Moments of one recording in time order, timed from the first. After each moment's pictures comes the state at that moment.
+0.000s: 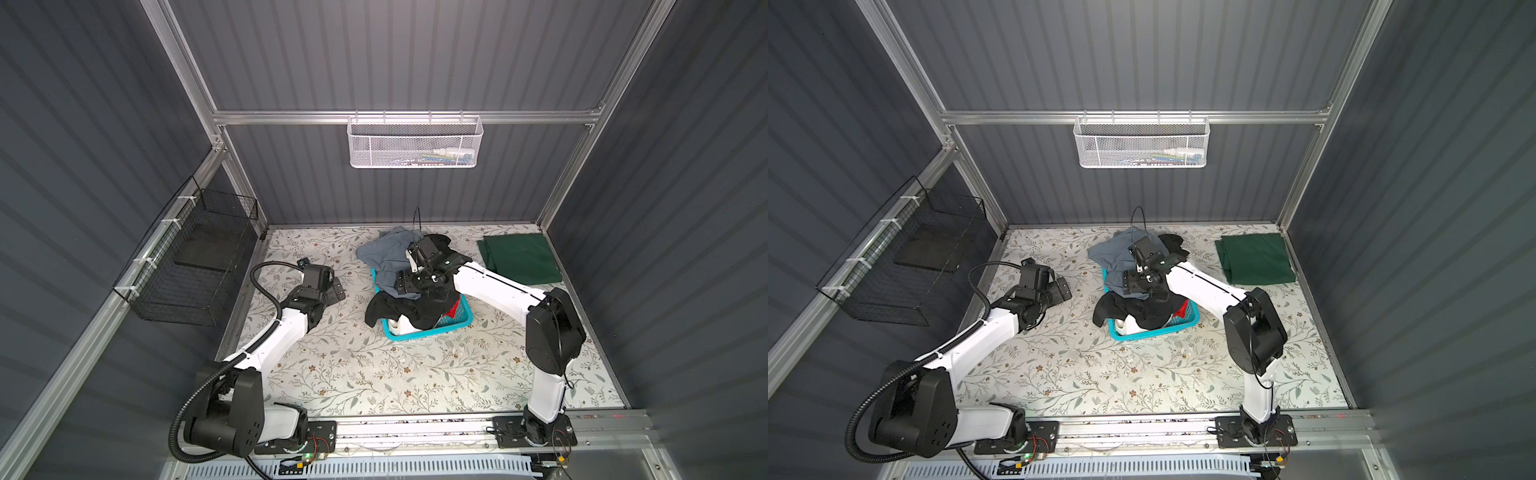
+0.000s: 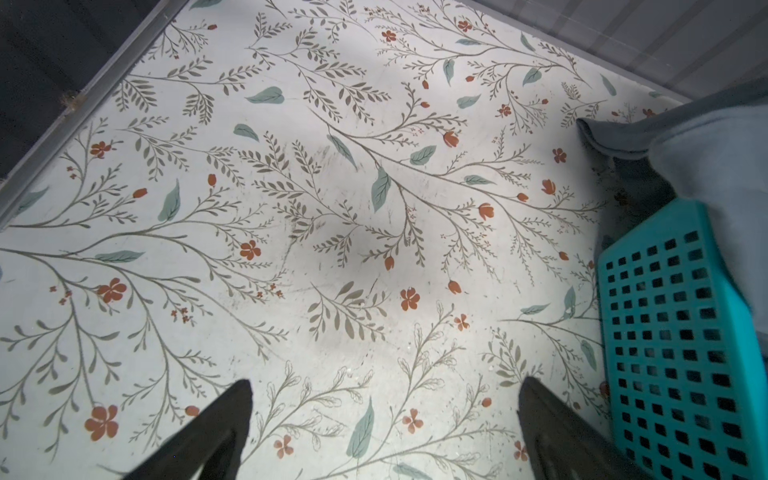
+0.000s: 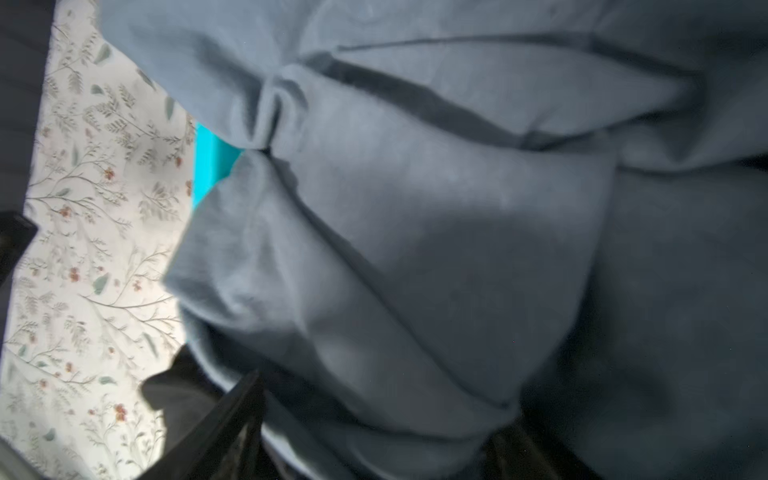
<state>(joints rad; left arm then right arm) -0.27 1.34 0.82 -0.30 -0.27 -0.51 0.69 1.91 1.55 -0.62 -0.05 0.50</state>
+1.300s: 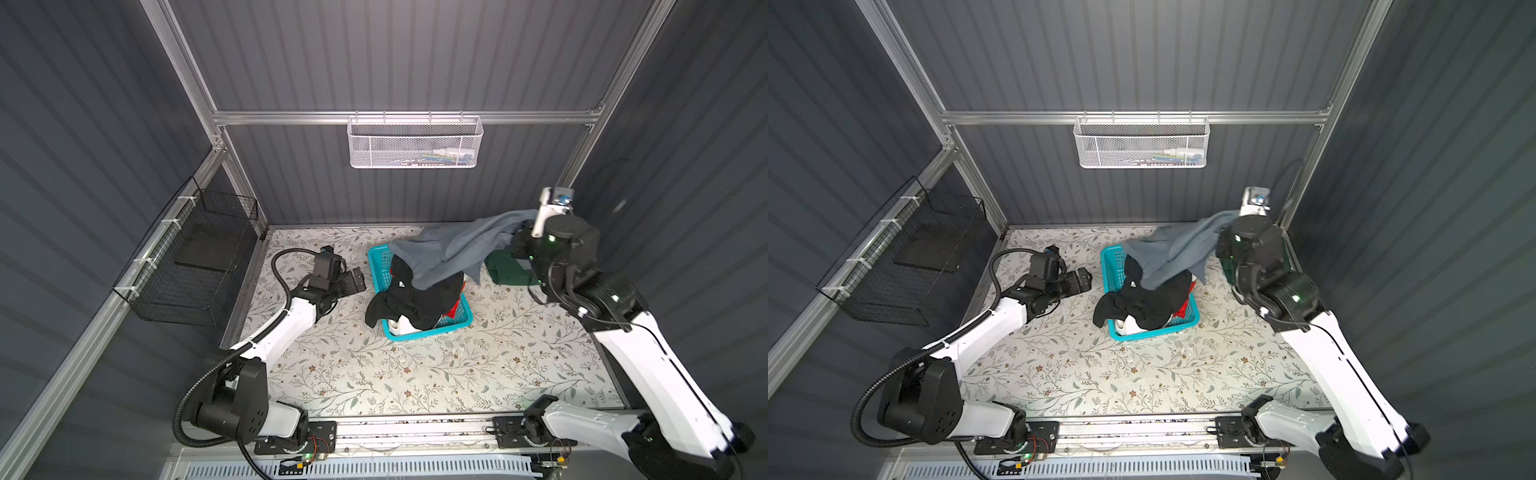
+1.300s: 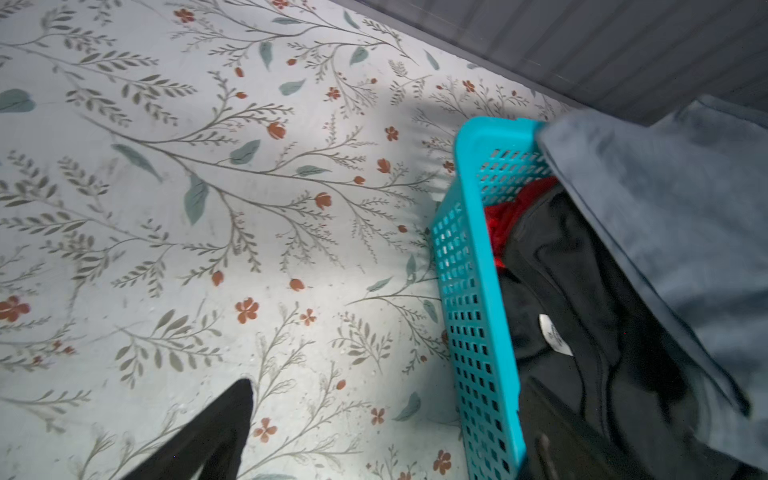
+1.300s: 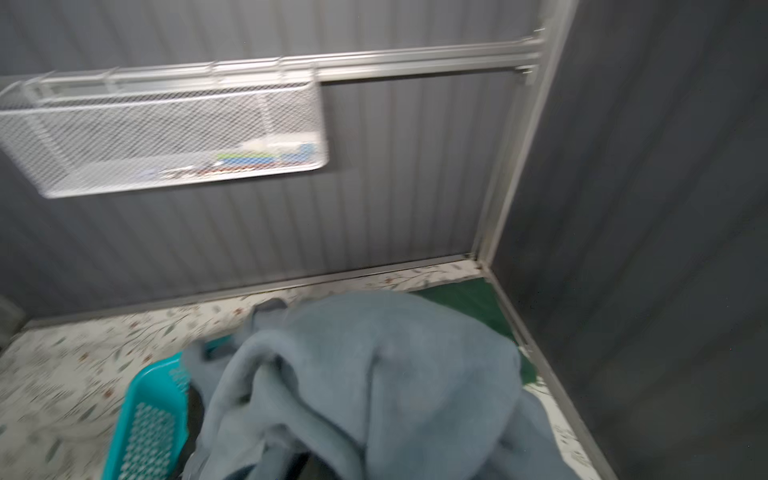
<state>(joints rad) -0.36 1.43 0.97 -0.27 -0.01 -0.48 0.52 1.05 1.51 -0.72 0.71 0.24</state>
